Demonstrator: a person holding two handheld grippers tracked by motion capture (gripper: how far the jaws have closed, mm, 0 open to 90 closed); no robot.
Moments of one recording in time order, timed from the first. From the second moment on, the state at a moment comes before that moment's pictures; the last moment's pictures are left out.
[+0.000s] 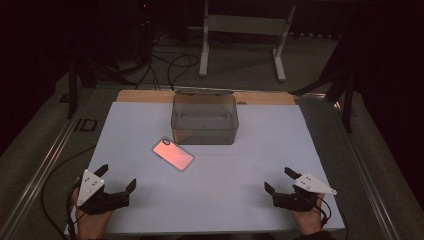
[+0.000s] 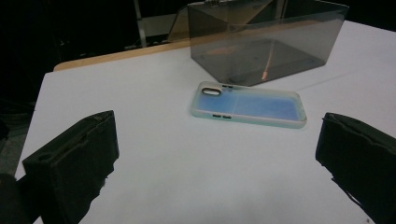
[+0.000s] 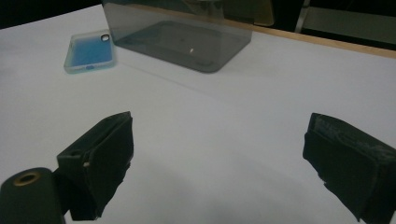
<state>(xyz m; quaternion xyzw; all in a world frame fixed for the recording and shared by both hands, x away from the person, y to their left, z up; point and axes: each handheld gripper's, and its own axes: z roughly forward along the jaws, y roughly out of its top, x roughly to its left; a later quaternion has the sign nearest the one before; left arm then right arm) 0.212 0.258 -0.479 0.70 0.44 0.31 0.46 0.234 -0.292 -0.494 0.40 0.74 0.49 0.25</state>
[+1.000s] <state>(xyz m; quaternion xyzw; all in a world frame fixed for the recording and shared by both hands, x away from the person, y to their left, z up) 0.222 0.250 -0.476 0.71 0.44 0.31 0.46 0.235 -0.291 -0.494 0.39 0.73 0.50 0.25</state>
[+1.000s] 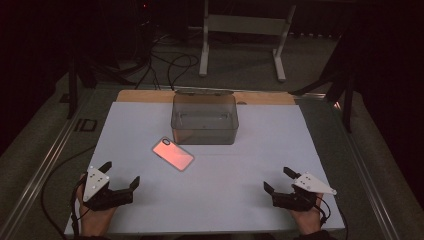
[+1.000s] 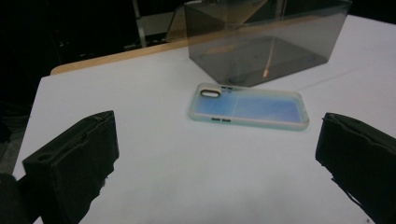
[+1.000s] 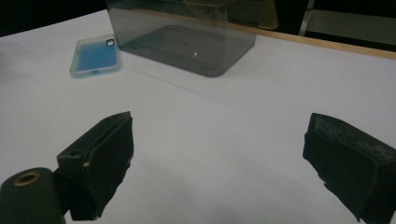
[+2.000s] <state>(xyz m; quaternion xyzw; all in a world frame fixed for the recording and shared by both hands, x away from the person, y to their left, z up) 0.260 0.232 -0.467 0.72 0.42 0.31 0.46 0.233 -0.290 -0.494 0.39 0.73 0.50 0.25</state>
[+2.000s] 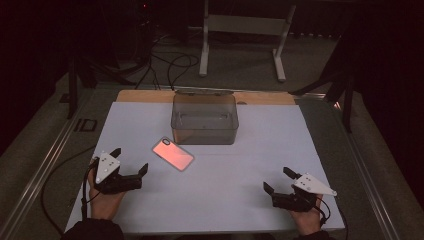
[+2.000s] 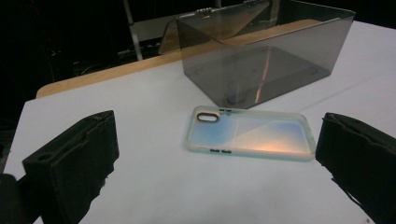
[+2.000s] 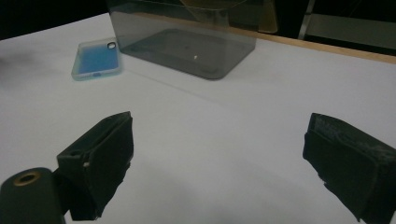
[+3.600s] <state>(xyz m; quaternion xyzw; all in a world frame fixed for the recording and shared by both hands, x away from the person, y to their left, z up) 0.313 0.222 -0.458 0.73 0.40 0.32 0.45 0.235 -0.289 -0.496 0.39 0.73 0.50 0.25</state>
